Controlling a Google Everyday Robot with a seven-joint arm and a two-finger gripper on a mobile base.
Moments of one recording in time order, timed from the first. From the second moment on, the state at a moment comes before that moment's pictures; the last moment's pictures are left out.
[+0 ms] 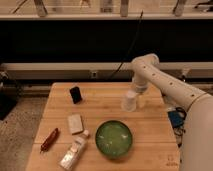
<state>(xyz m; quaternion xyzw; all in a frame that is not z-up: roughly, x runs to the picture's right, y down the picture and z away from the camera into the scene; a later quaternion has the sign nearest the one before) 0.196 0.063 0.855 -0.34 -0.06 -0.13 0.93</state>
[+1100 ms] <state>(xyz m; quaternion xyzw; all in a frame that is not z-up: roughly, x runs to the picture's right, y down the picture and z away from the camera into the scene) 0.195 0.066 0.858 -0.34 -0.06 -0.13 0.93</state>
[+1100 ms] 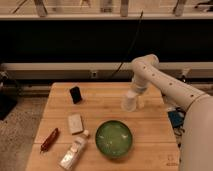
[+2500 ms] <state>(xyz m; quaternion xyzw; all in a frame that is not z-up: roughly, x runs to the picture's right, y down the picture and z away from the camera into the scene) 0.191 0.067 0.858 -0.34 -0.07 -0.14 0.93</state>
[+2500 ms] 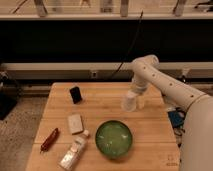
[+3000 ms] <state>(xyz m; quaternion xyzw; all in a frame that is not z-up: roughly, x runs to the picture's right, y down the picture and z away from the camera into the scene) 0.179 0.061 0.859 -0.33 -0.08 -0.15 0.93</state>
